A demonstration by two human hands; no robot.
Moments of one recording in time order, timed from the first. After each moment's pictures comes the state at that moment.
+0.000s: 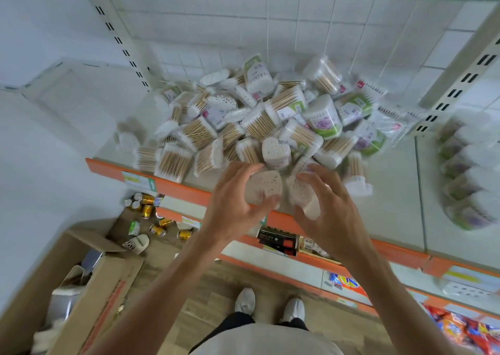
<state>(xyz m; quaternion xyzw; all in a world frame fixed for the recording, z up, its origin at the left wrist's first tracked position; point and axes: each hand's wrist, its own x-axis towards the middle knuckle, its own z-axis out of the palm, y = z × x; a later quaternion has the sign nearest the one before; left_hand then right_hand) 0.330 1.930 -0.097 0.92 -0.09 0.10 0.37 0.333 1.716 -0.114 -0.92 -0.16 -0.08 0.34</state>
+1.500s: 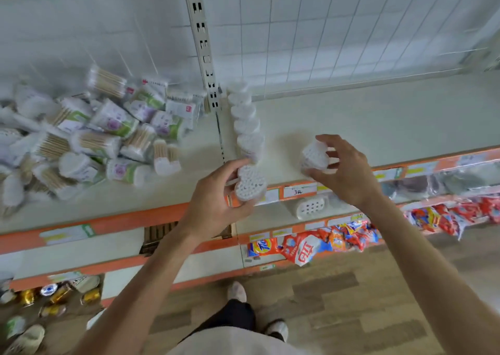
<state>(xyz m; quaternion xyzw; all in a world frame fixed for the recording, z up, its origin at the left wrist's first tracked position) 0.261 1.654 -0.075 0.79 -0.29 -0.11 0.53 0.202 1.375 -0.076 -0.91 0.12 -0.14 0.37</state>
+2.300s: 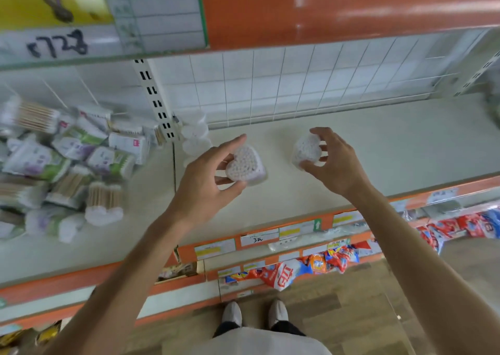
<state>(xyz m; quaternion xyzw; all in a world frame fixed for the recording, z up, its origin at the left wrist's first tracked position) 0.340 1.536 -0.050 0.79 -0.31 -0.08 0.53 0.283 1.250 -0.079 -0.93 0.14 -0.14 0.32</state>
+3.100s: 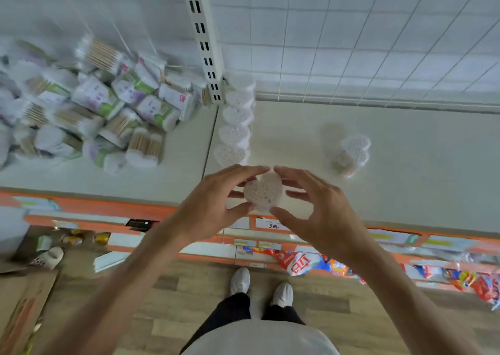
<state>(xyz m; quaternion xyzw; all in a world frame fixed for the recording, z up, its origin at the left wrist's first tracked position) 0.293 1.557 -0.075 0.85 -0.28 -0.10 0.42 0.243 1.335 -0.072 -0.88 -0.10 0.00 0.46</state>
